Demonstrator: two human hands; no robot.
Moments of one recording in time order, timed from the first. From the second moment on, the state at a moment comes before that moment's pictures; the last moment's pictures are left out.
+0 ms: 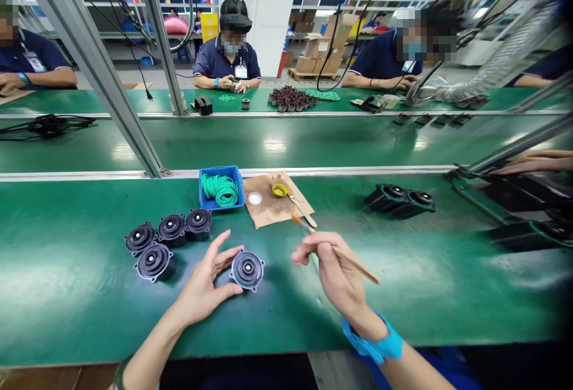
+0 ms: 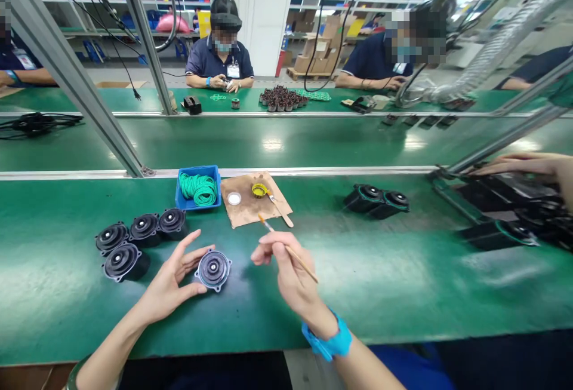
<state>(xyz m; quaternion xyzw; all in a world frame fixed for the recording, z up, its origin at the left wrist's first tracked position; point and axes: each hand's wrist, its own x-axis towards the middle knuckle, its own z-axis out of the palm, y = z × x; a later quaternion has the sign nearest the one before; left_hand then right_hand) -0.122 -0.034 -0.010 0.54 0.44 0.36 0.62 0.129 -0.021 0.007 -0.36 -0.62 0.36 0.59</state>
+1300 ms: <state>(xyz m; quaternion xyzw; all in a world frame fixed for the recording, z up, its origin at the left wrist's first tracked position) -0.117 -0.040 -0.024 0.71 0.56 0.30 0.30 0.159 0.135 0.002 -0.55 -0.71 0.14 0.41</state>
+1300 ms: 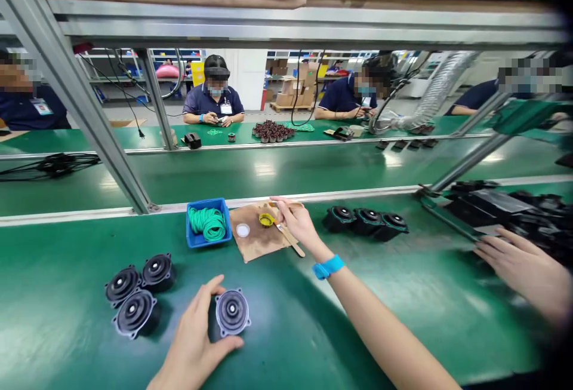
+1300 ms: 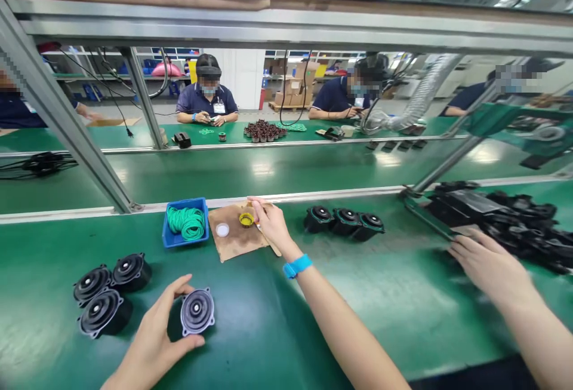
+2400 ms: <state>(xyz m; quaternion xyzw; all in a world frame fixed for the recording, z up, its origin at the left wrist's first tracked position) -0.106 0.035 0.053 0.75 0.65 0.08 0.05 0.151 0.141 -0.019 -0.58 -0.64 0.19 0.47</state>
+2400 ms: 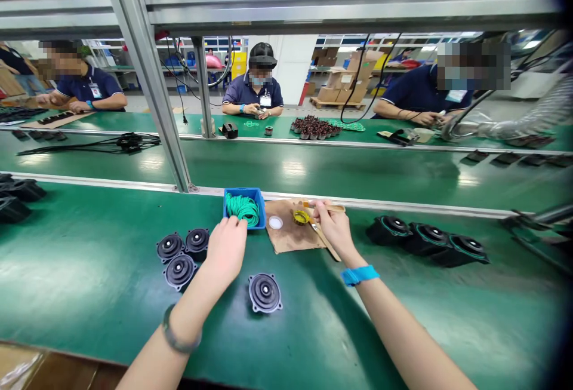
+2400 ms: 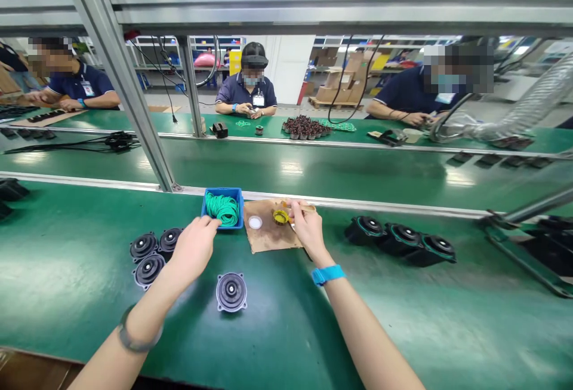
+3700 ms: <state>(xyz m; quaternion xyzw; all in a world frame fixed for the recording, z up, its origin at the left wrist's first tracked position) -0.118 0.003 0.031 0.68 0.61 0.30 0.28 0.131 0.073 0.008 -0.45 -0.58 0.26 0.63</state>
